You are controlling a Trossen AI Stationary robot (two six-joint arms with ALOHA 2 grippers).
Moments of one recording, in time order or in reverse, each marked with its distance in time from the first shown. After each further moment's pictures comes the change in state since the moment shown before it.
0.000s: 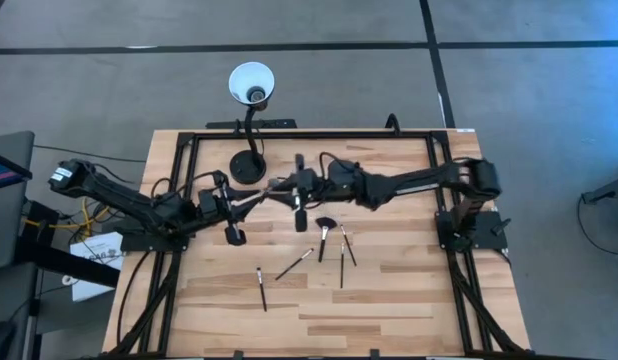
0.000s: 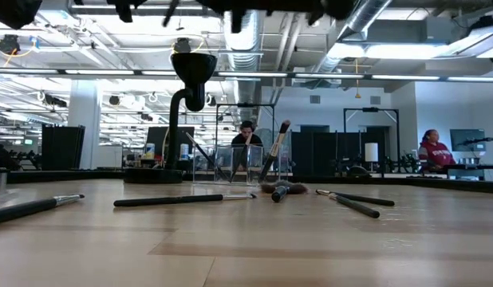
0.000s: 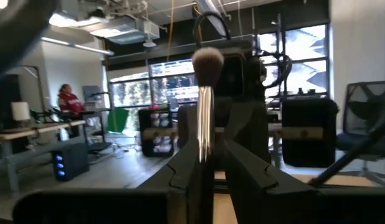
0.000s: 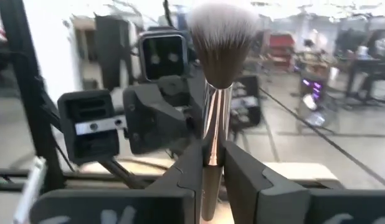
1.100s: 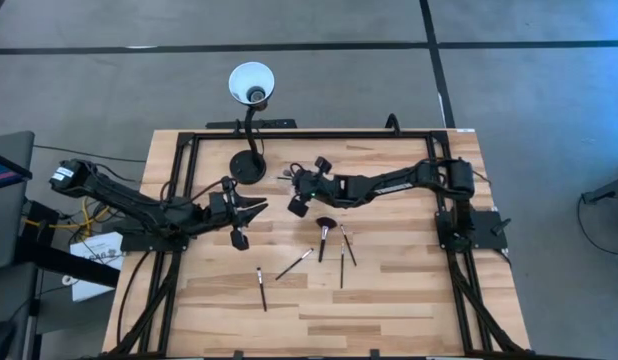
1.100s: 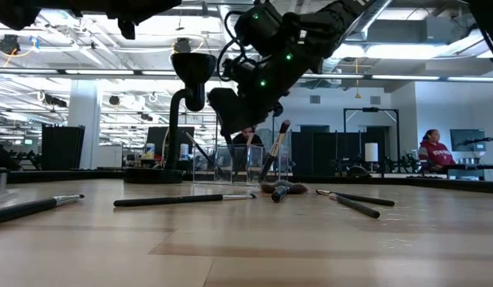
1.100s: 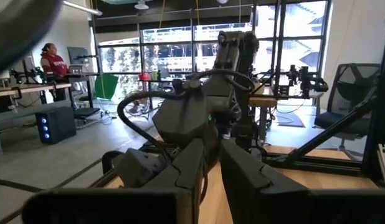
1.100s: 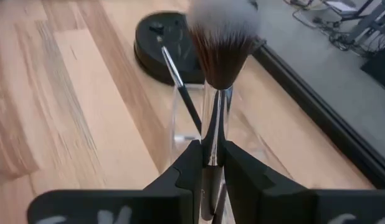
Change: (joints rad) left arm -0.005 0.030 -0.001 -0.137 0.000 -0.171; right arm -0.072 0.188 -0.001 -0.519 0.564 0.115
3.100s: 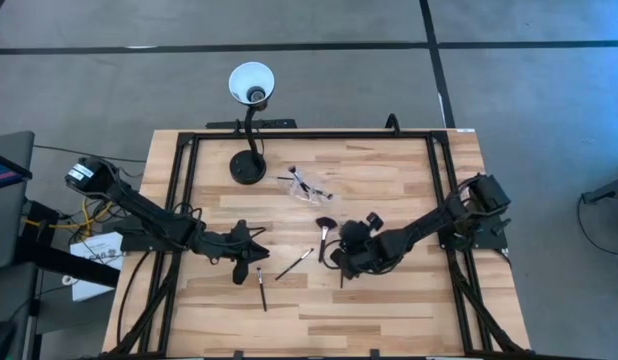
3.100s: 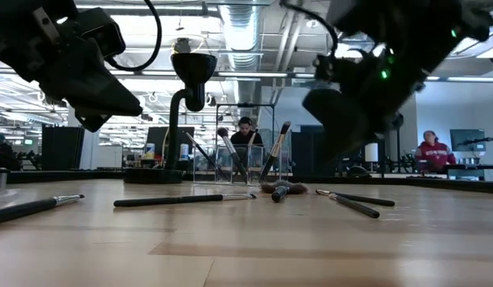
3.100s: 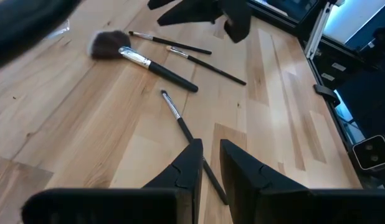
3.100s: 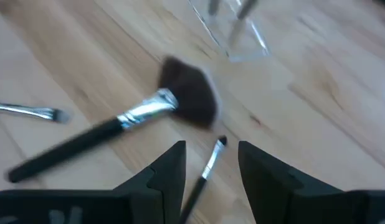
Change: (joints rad) left arm -0.145 0.255 -0.077 -0.320 0.217 -0.699; right arm 0.472 -0.177 -0.326 -0.458 0.282 0.888
